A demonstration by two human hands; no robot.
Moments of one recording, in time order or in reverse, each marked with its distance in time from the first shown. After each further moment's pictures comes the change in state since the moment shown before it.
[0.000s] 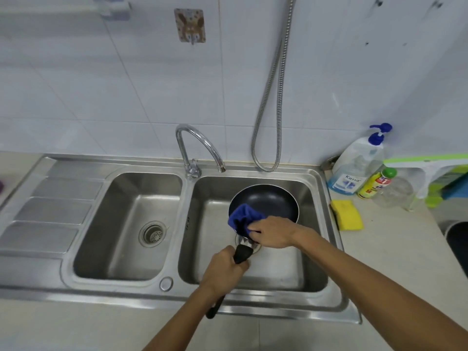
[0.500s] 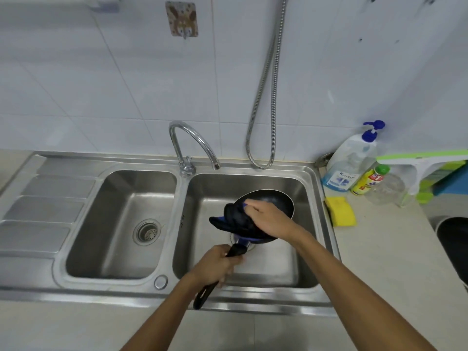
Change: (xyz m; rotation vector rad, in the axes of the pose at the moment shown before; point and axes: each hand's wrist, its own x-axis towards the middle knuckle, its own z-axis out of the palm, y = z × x) left_hand 0.005 0.003 -0.018 -0.295 -0.281 -0.072; right_hand 0.005 0.000 0.000 0.582 0.376 0.026
